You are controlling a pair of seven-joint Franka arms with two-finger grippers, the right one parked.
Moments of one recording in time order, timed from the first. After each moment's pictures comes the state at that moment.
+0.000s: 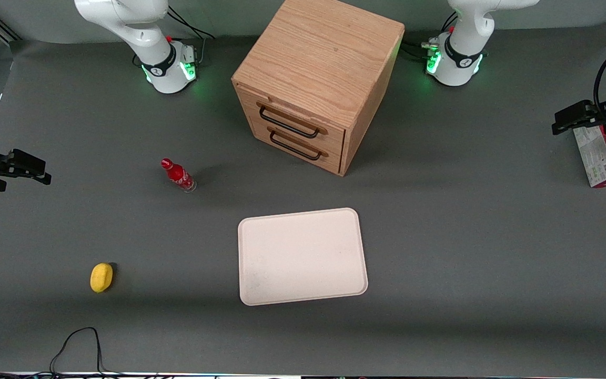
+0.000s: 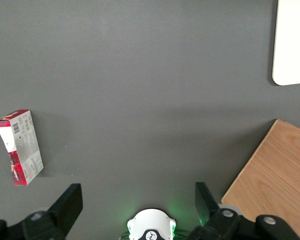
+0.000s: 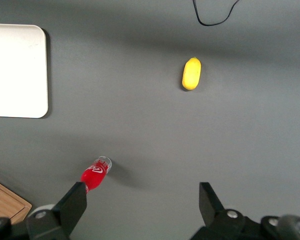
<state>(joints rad) 0.00 0.05 -0.02 -1.44 0.00 1.33 0.00</state>
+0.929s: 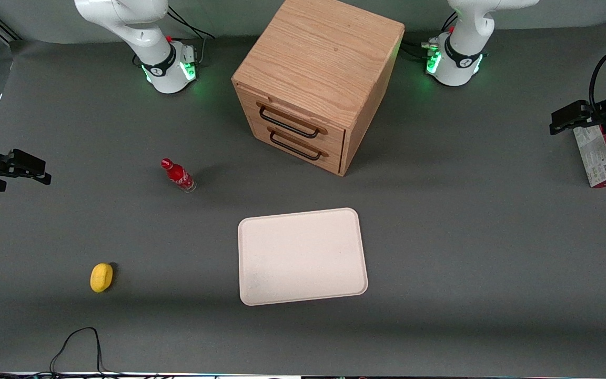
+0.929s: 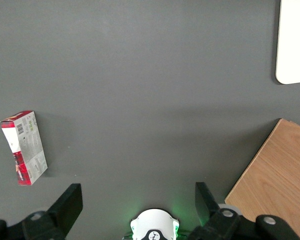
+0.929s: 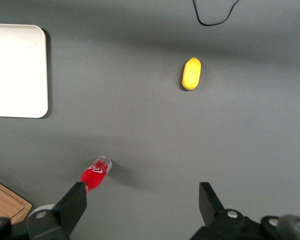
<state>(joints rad) 0.00 0.05 -0.03 -1.44 0.02 1.33 0.00</state>
